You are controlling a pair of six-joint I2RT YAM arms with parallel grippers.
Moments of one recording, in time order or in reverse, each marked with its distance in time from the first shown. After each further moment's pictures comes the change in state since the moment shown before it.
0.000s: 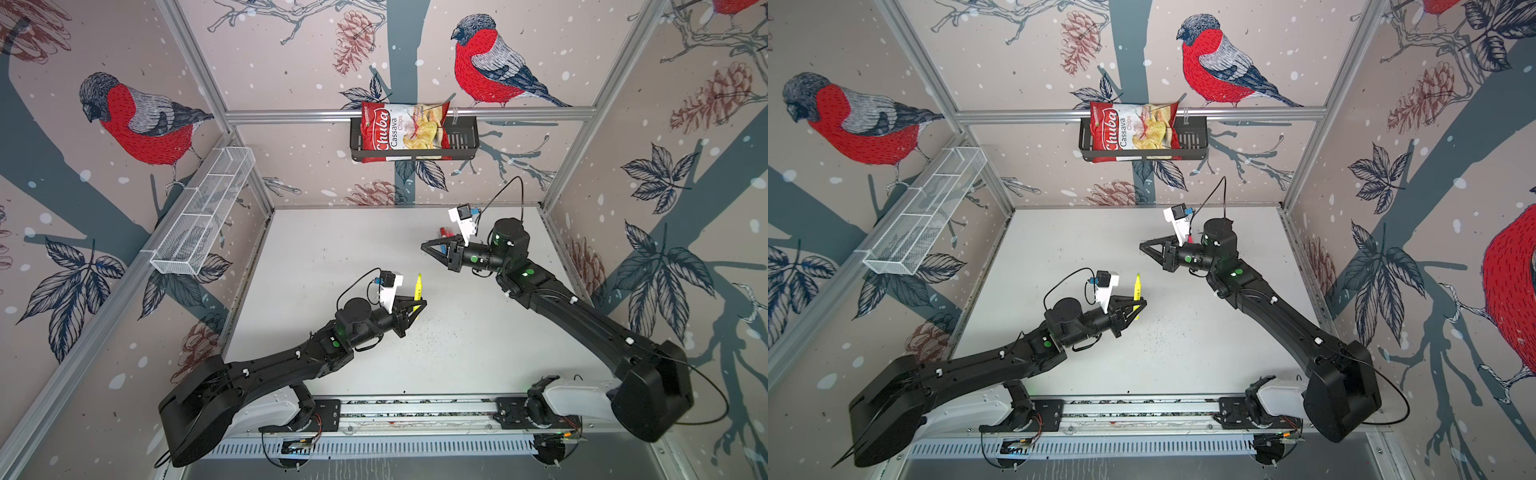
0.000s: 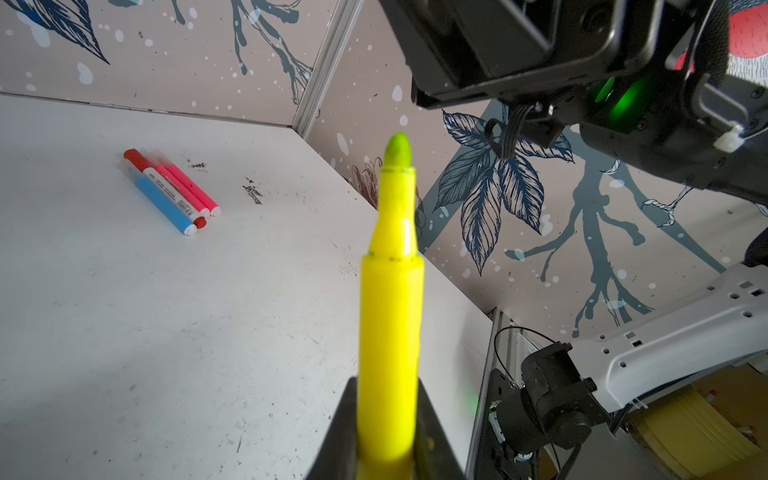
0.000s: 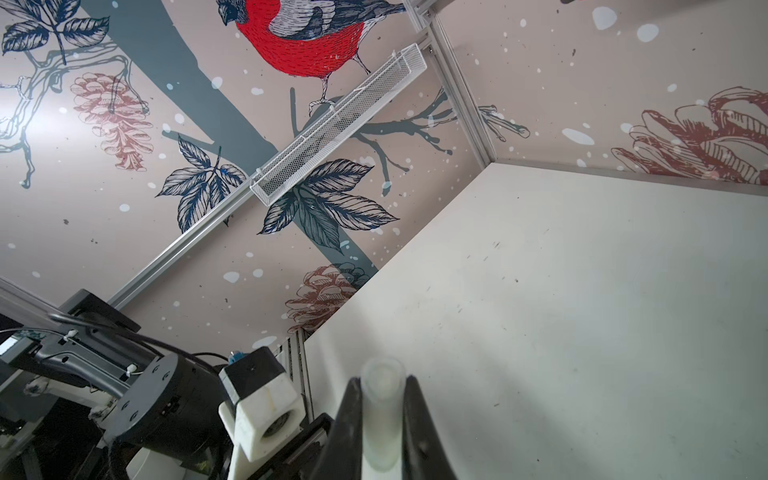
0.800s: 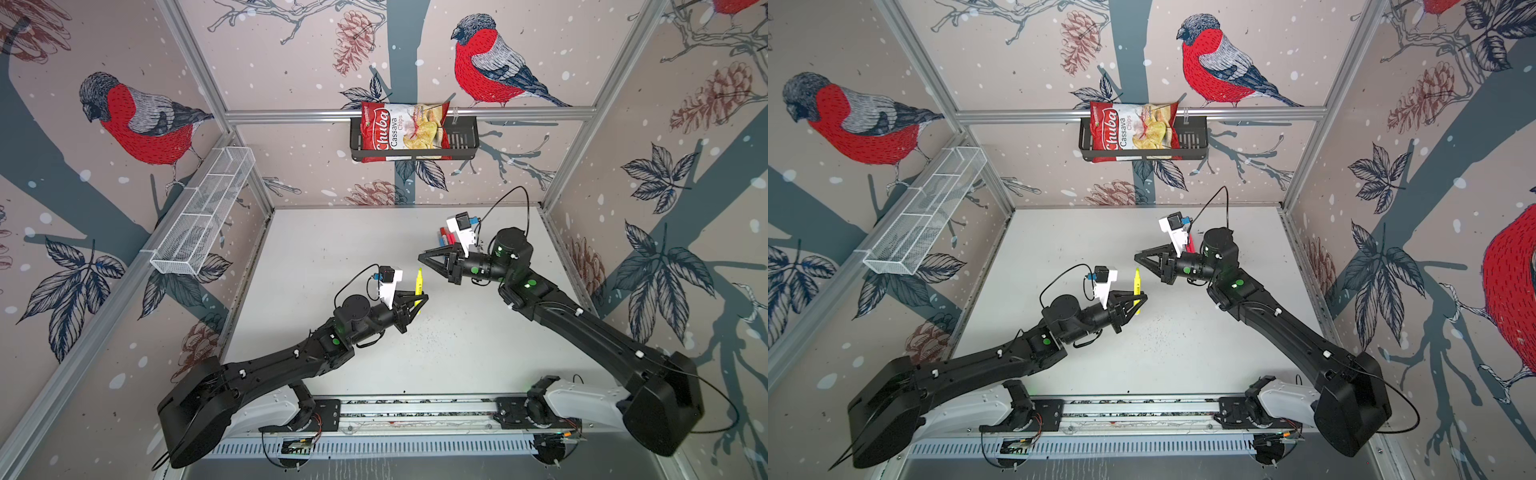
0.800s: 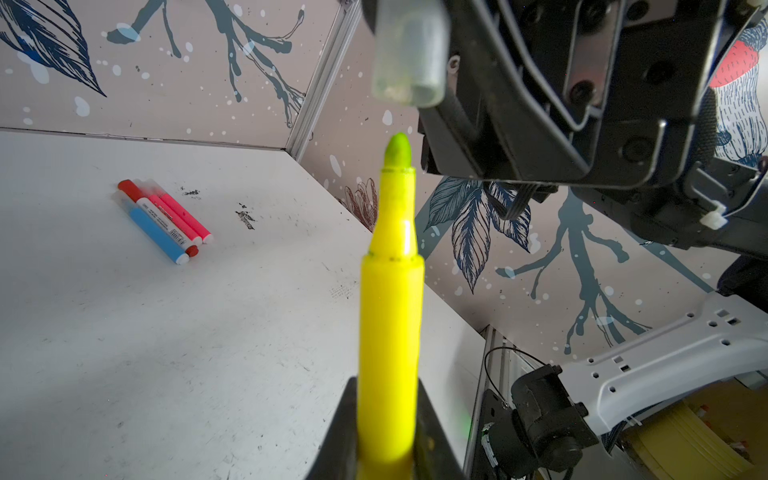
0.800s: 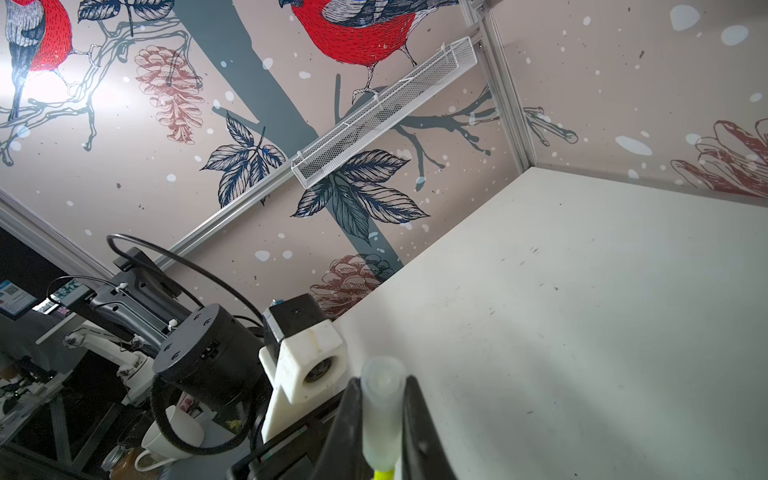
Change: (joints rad) left arm 0.000 -0.011 0.031 0.003 -0.001 -0.002; right arm 0.062 -0.071 -0.061 0.050 -0.019 -0.005
